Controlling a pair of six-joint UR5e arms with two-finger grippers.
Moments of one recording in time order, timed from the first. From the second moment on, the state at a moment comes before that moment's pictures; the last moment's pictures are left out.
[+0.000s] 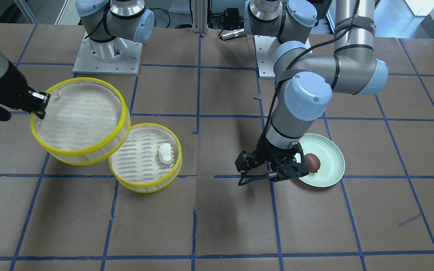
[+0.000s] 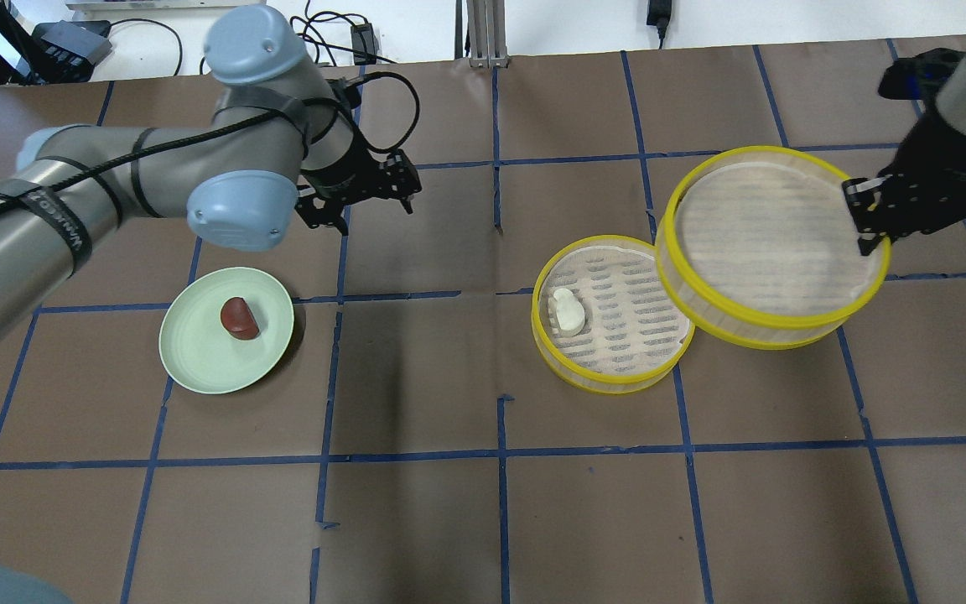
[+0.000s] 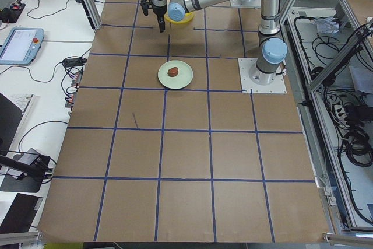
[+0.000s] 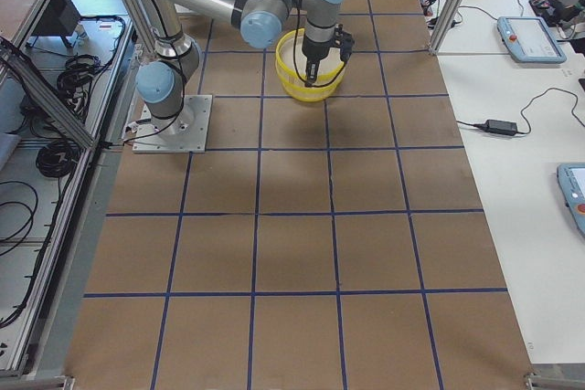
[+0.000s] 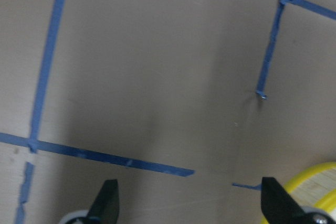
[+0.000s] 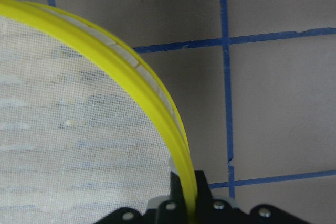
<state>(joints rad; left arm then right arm) -1.62 -1.88 -1.70 -1.06 1.47 -0.27 1.32 -1.54 1.76 -1.71 -1.62 -0.18</state>
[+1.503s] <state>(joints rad) -1.44 -1.83 -1.75 -1.12 1.58 0.04 1.55 -1.36 1.87 -1.97 -1.62 0.04</state>
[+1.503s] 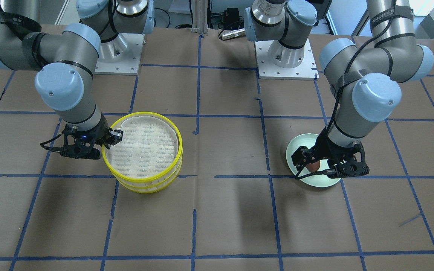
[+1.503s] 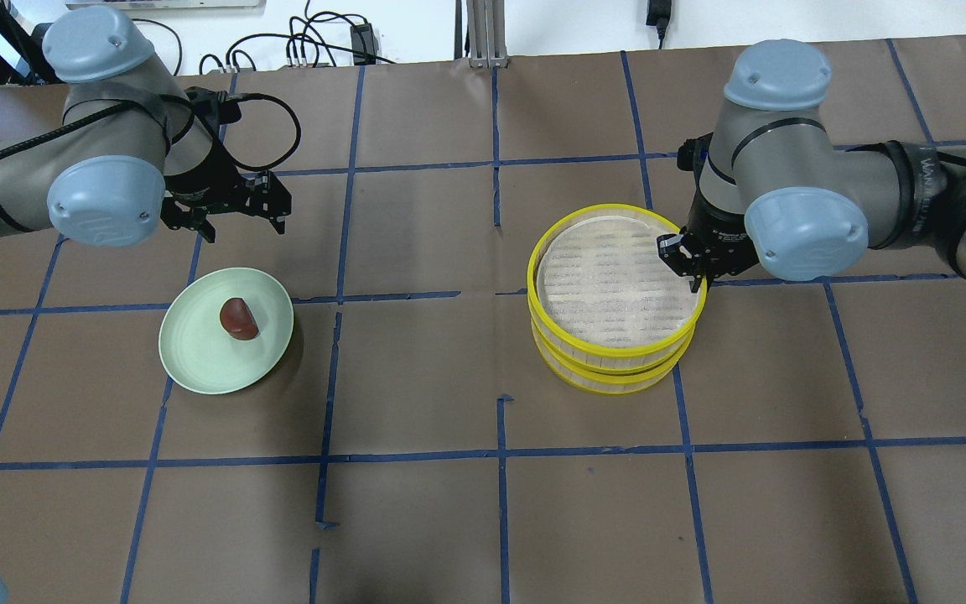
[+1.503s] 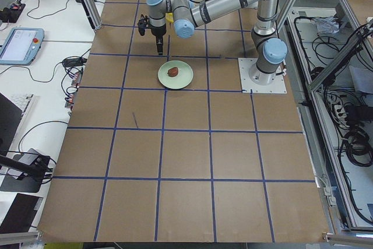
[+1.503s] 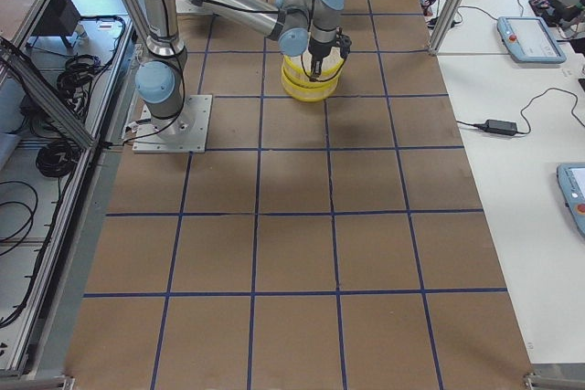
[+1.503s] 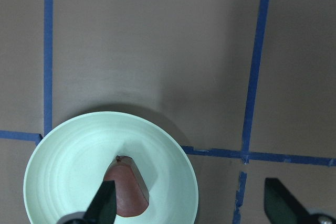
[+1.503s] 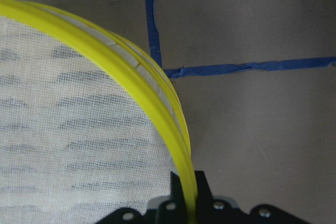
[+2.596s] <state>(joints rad) -1.43 -1.83 -1.74 -1.12 1.58 0.04 1.55 -1.37 1.89 -1.97 -1.62 0.00</state>
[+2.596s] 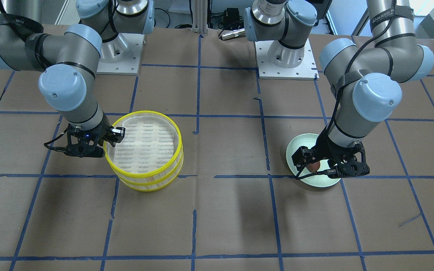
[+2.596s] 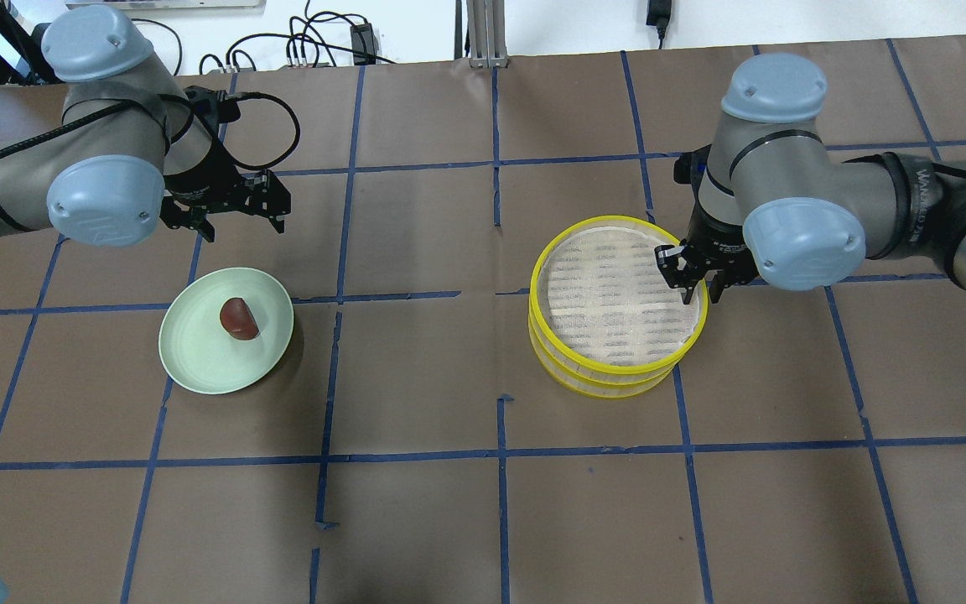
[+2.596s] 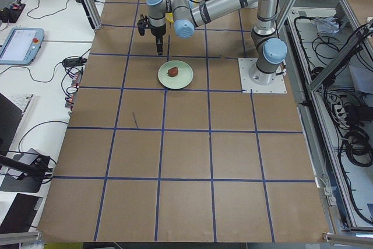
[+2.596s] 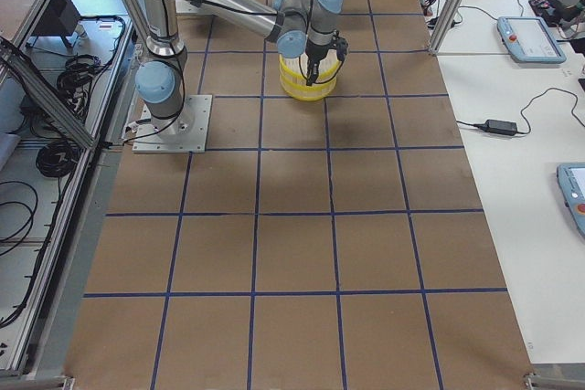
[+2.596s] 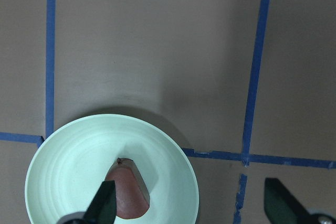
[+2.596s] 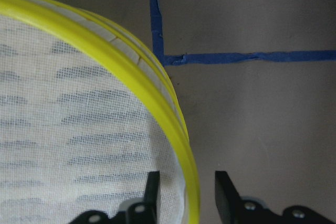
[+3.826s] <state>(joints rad) -1.31 -1.85 -1.91 -1.10 1.57 0.16 1.55 -1.56 1.55 -1.56 -1.56 -0.03</state>
